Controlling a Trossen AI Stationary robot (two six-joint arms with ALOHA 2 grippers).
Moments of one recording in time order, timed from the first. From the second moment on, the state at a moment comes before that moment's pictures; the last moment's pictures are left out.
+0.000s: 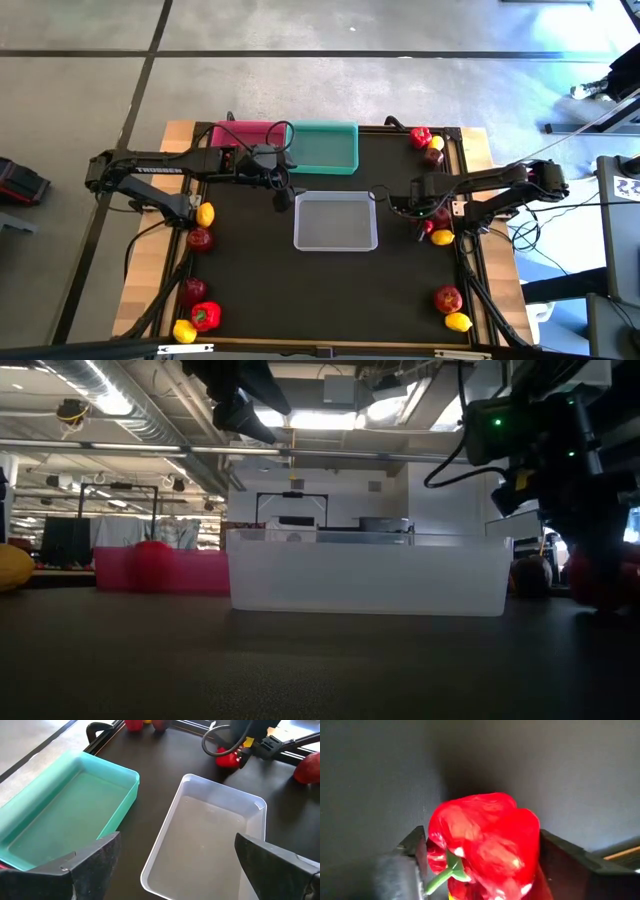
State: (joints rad) left arm 0.11 1.28 1.10 -0.49 -0.18 -0.25; right arm -0.05 1.36 0.77 -1.09 -0.05 0.40
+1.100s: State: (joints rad) left arm 0.02 1.28 1.10 -0.48 -0.18 -0.19; right arm -0.05 1.36 1.19 -1.04 0.01 0.30
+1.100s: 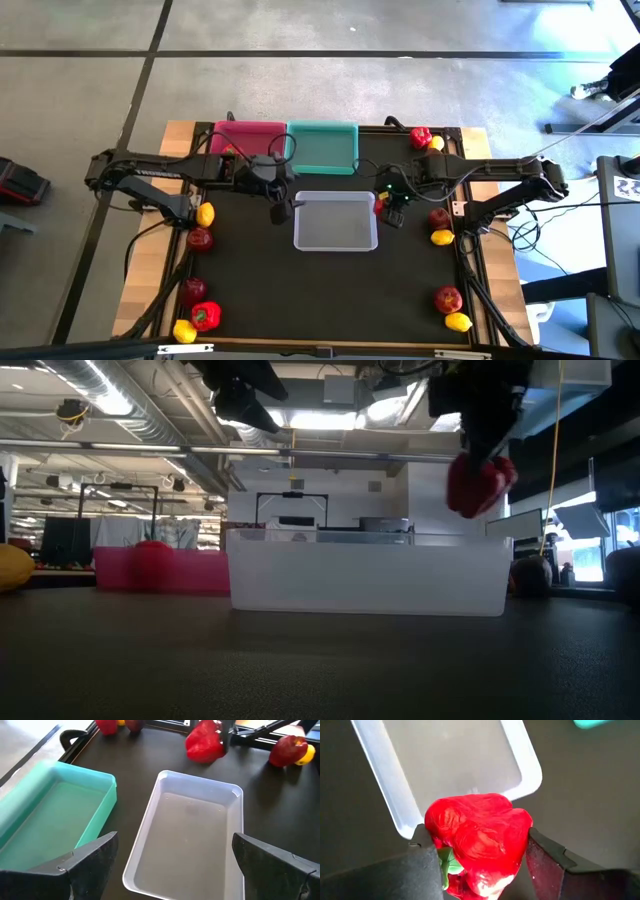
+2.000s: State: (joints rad) left arm -0.17 1.38 1.09 -0.45 -0.25 -0.25; right arm 0.15 1.36 1.19 -0.69 -0.01 0.31
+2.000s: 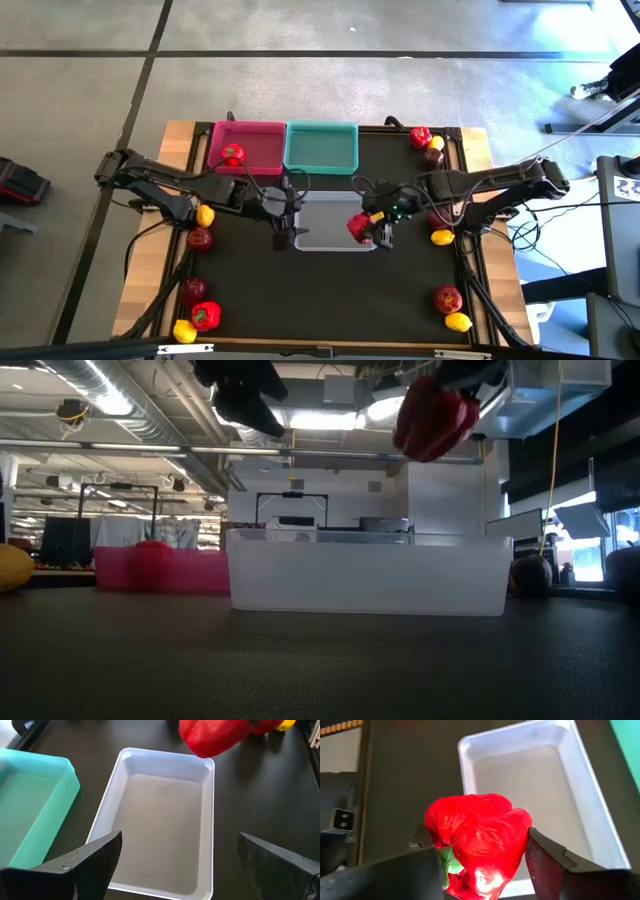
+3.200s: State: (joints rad) left arm -0.25 1.38 0.94 -0.30 -0.27 -0.35; right arm 0.28 1.68 1.19 -0.64 0.04 0.36
